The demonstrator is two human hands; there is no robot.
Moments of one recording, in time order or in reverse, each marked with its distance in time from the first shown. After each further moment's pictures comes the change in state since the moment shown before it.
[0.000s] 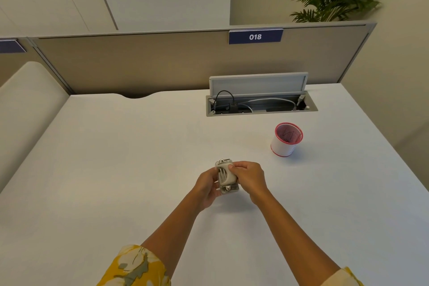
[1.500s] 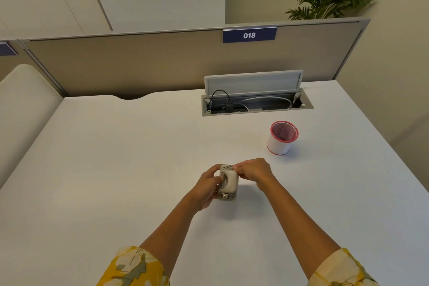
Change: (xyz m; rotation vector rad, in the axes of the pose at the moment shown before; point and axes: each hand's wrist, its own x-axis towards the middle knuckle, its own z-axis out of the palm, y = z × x) left_hand 0.000 -0.003 0.001 0.301 -0.121 0.062; right_hand 0.043 0.004 -0.026 -0.218 -0.054 0.207
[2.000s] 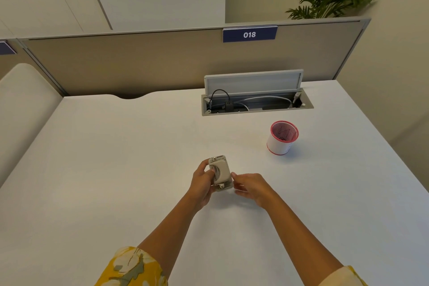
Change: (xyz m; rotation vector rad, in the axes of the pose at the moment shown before) left_hand 0.005 0.000 -0.003 -0.262 0.202 0.087; right_hand -0.027 0.027 0.009 0.391 -0.196 0.120
